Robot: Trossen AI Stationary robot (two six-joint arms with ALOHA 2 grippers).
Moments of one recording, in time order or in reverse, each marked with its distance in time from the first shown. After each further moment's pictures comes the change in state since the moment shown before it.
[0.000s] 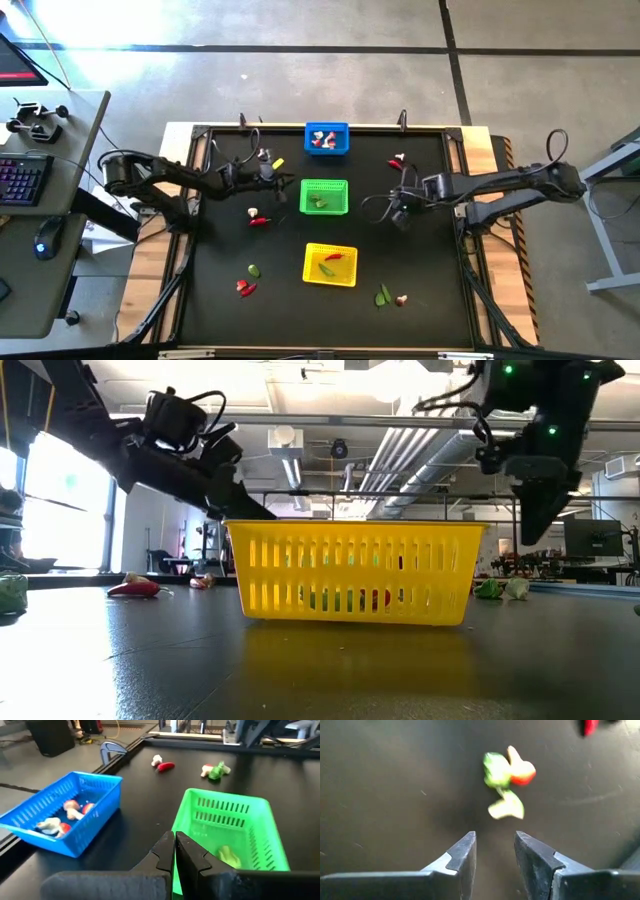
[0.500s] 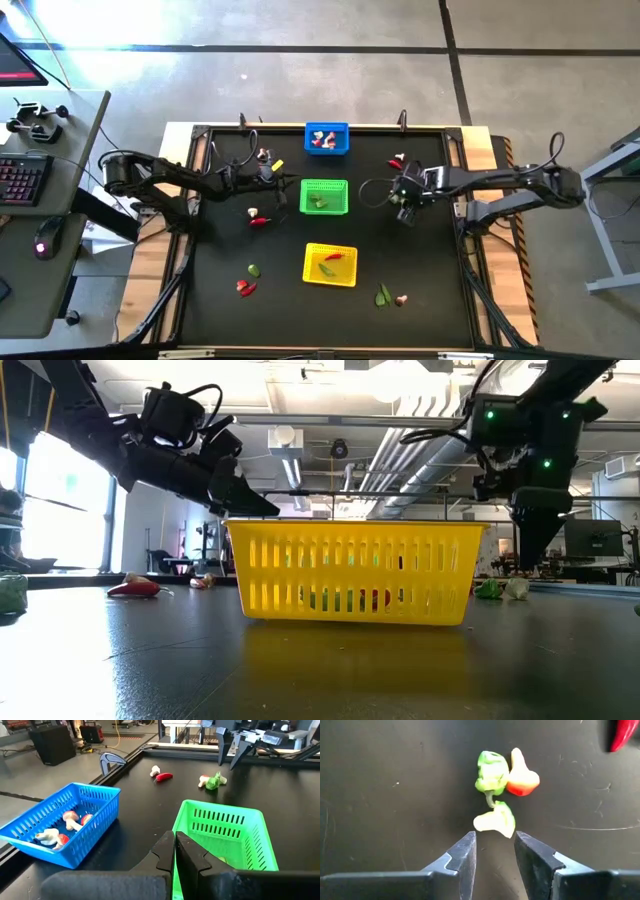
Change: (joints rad) left arm -0.021 0.000 -0.003 0.048 -0.016 -0.007; right arm -0.212 0.000 -0.120 0.169 -0.117 -0.398
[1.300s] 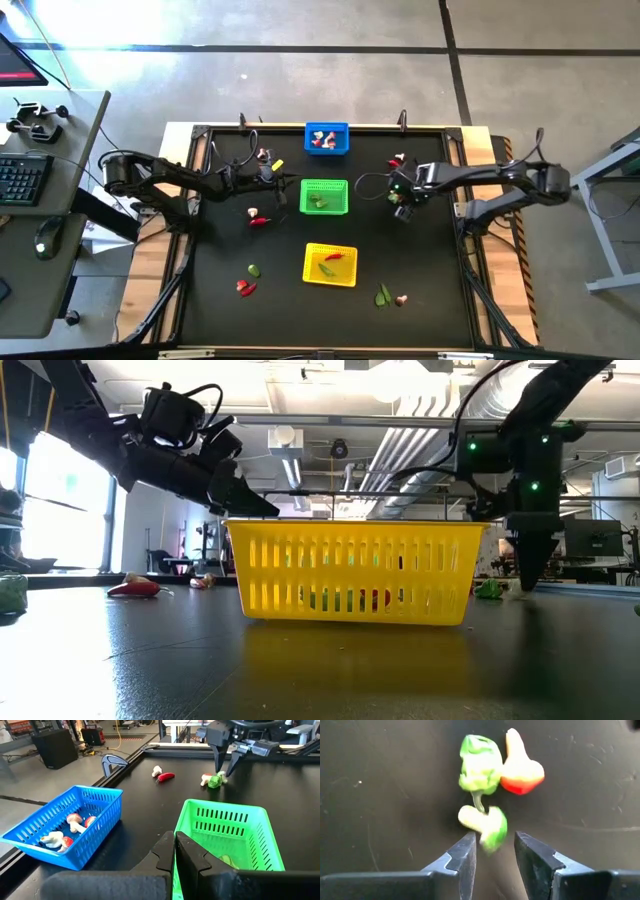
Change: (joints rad) left arm 0.001 0.000 0.000 0.001 -0.007 0.034; right arm -0.080 0.139 -0.005 0.048 -0.047 -0.038
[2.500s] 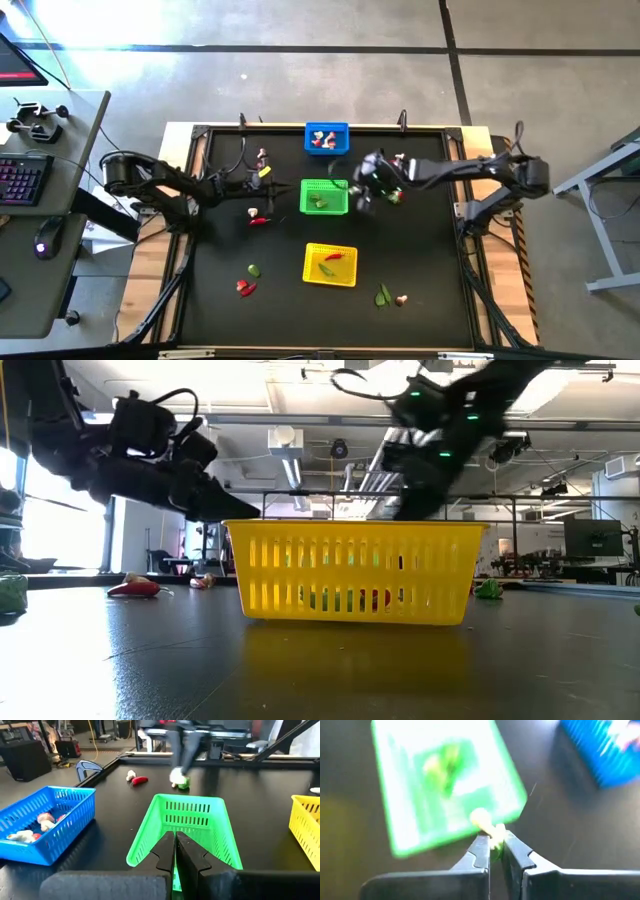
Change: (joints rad) left arm 0.004 0.000 -0.169 0.234 0.136 -0.017; right arm 0.046 0.192 0.260 0.483 -0.070 -0.205
